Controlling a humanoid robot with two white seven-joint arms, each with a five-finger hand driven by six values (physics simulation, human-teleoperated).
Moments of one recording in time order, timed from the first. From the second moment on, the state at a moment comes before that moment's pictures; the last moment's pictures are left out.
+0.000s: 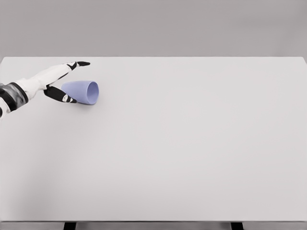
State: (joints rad) left arm -0.58 0.75 -0.60 -1.33 -0.10 -0.18 -0.32; right arm 0.04 0.00 -0.09 0.07 0.07 -0.11 0.06
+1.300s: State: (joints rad) left arm -0.65 0.66 -0.68 -1.17 -0.14 -0.18 -0.32; right arm 0.04 0.00 -0.09 0.07 0.07 -0.11 0.06
